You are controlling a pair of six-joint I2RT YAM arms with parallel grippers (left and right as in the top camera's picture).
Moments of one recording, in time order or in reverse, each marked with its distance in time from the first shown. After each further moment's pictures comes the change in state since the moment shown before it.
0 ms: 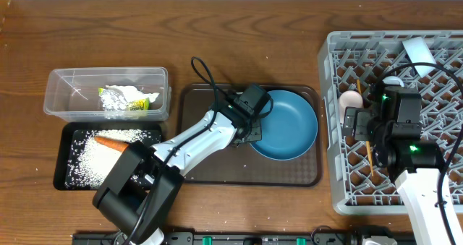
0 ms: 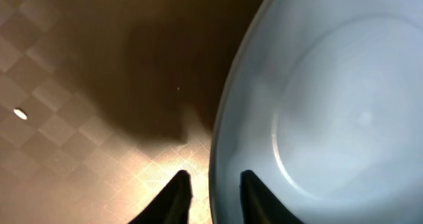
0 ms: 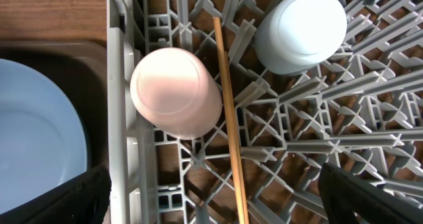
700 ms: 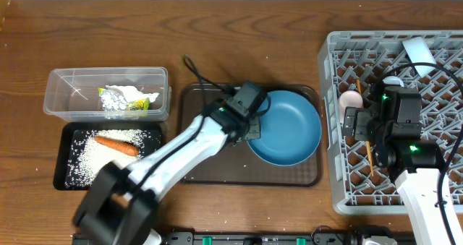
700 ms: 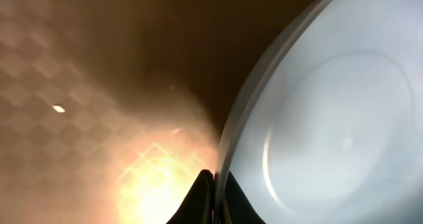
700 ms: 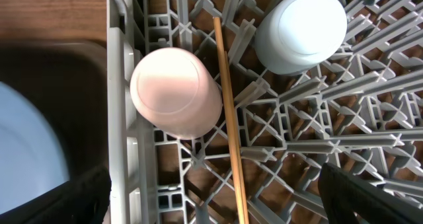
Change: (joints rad) left arm 0.000 -0.151 -0.011 -0.030 -0.003 0.026; right arm 0.000 0.000 0.000 0.000 0.000 0.000
